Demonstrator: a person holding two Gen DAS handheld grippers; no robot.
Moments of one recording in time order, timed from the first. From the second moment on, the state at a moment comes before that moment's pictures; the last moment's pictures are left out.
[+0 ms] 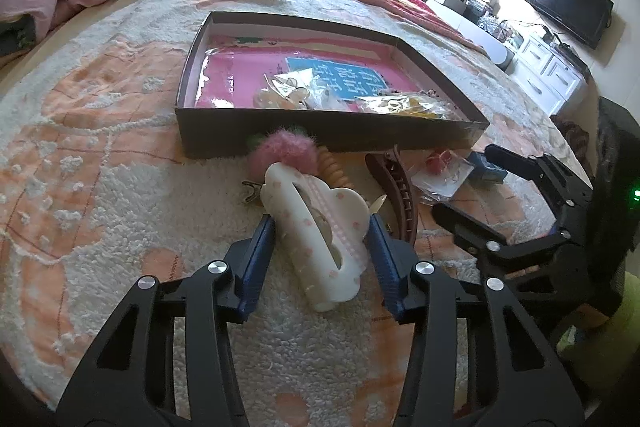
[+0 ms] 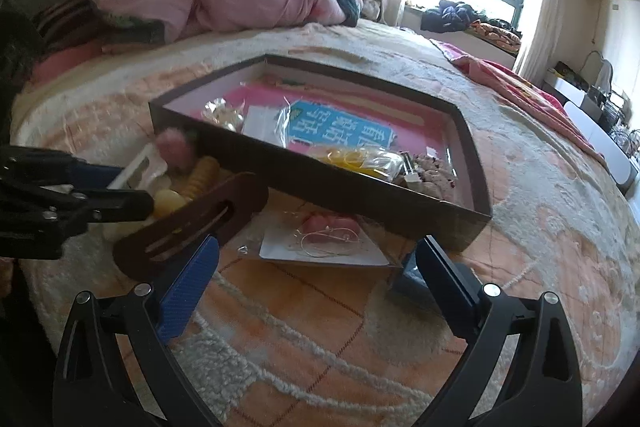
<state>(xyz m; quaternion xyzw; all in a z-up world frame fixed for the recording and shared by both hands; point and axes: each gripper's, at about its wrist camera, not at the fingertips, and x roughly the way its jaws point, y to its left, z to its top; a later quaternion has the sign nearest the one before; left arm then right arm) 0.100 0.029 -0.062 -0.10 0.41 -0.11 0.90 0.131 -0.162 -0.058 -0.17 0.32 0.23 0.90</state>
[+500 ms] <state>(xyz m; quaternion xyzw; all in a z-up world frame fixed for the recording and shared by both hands) 0.106 0.029 -0.067 -0.10 0.43 -0.11 0.89 0.156 -0.149 -0.067 -0.17 0.36 0.23 0.89</state>
